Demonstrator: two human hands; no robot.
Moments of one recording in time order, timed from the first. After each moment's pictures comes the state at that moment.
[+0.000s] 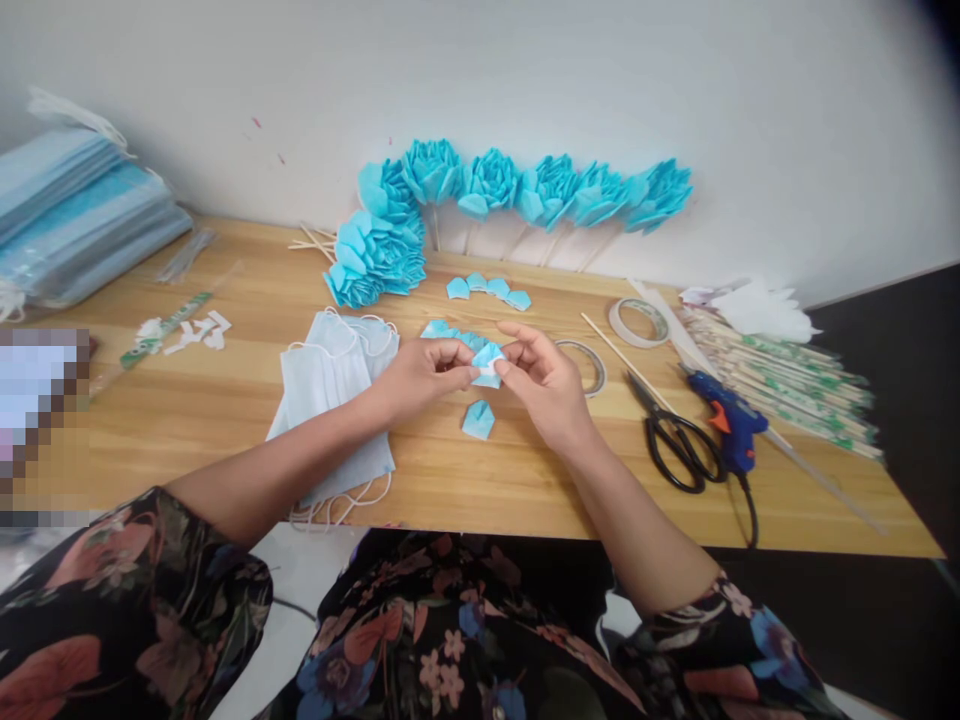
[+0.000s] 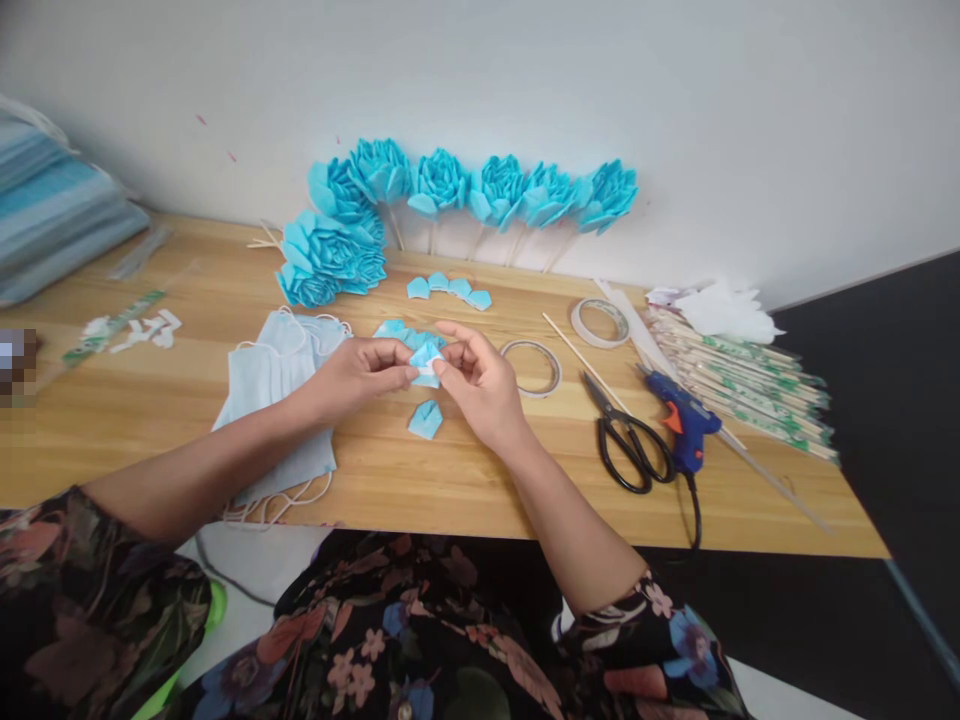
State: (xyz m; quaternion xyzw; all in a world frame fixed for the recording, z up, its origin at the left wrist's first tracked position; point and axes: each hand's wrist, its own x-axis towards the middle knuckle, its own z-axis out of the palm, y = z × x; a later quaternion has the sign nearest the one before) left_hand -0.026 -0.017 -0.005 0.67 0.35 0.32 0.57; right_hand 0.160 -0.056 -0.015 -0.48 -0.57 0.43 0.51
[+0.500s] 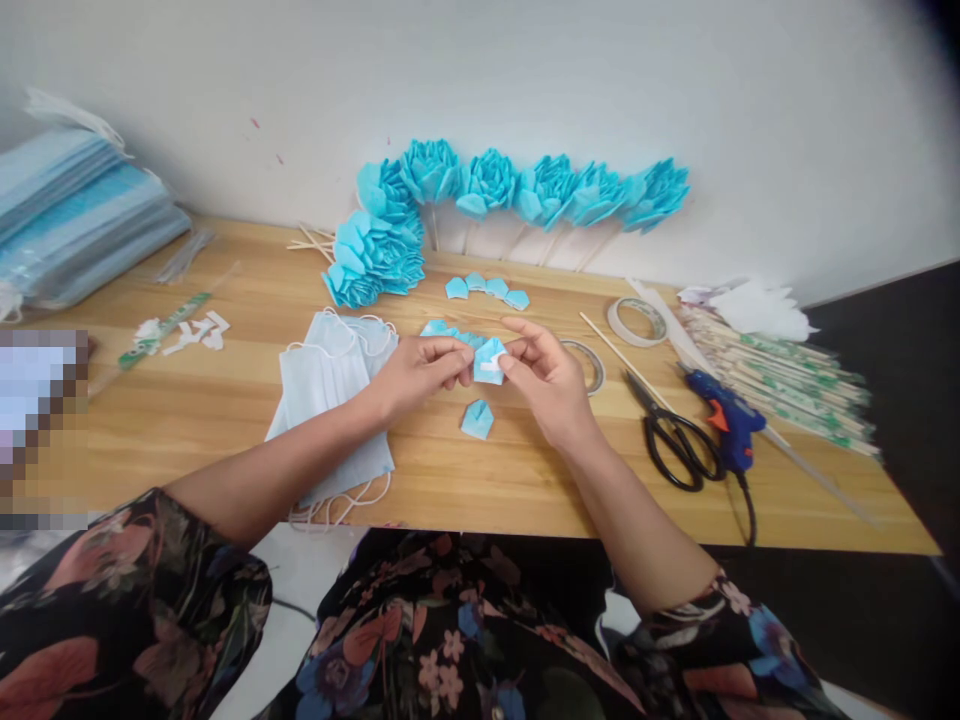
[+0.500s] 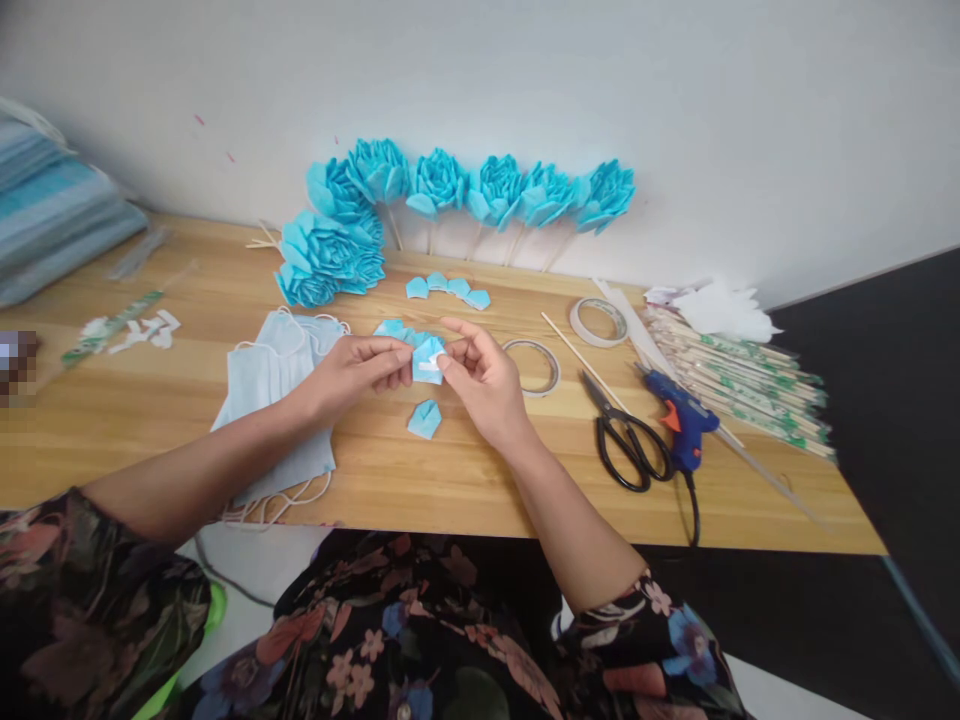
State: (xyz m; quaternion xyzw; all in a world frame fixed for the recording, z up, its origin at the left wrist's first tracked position) left_hand -0.027 -0.017 -0.002 0.65 0.37 0.32 0.58; right_hand 0.162 -0.055 -0.015 -0.49 -0.55 0.43 0.52
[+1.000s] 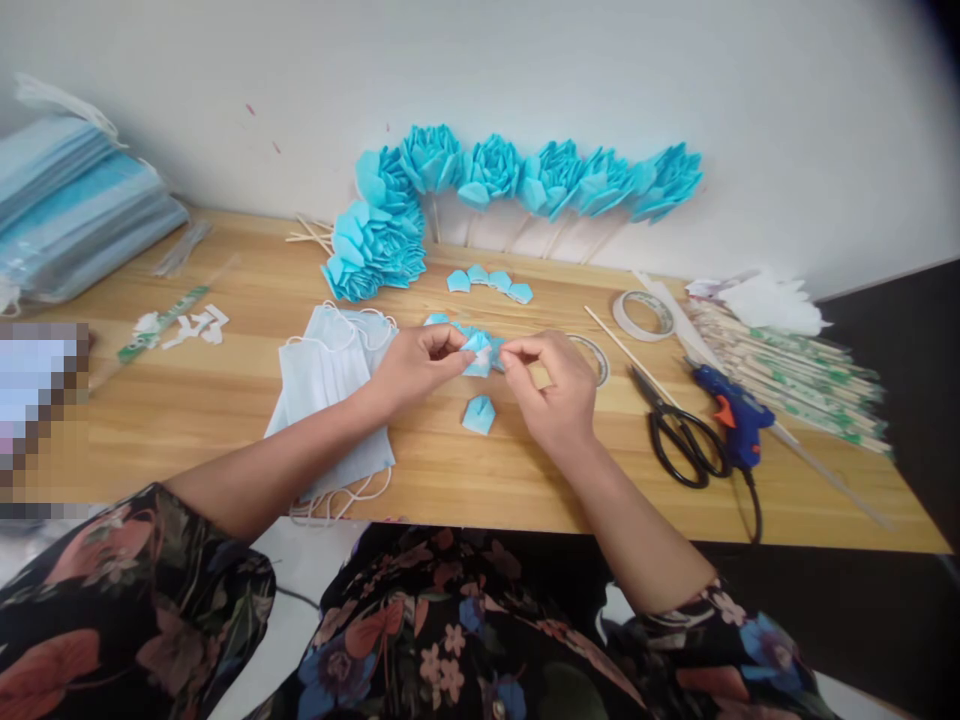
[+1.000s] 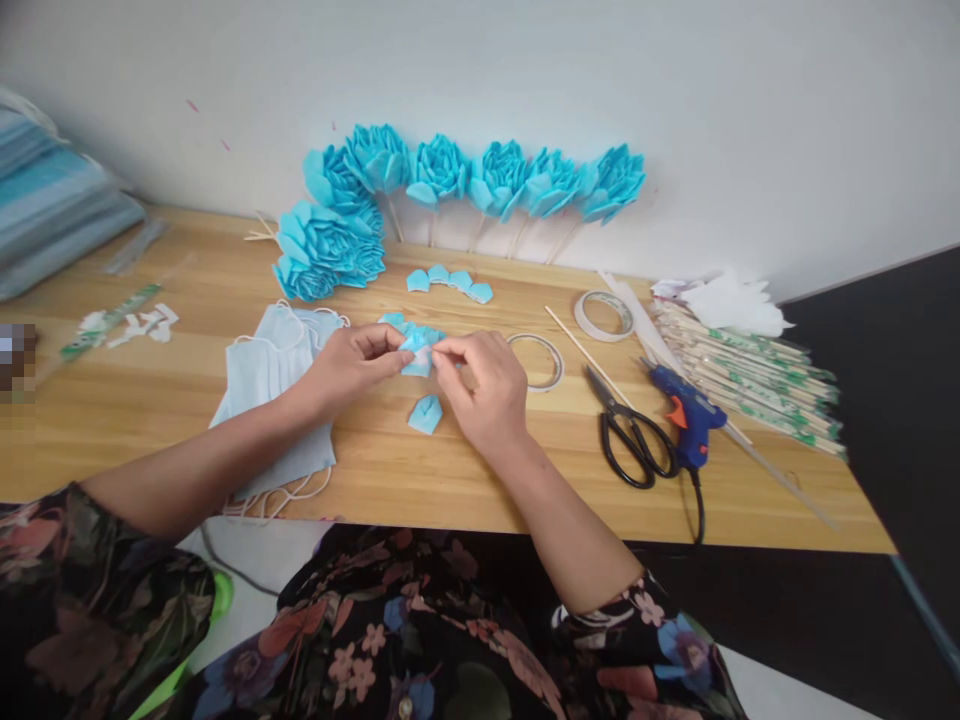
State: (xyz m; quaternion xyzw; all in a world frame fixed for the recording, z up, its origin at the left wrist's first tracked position) left_hand -0.024 -0.015 -0.009 0.65 0.40 0.36 0.54; right_hand 0.158 -0.067 -0.007 -0.52 -0.70 0.12 0.48
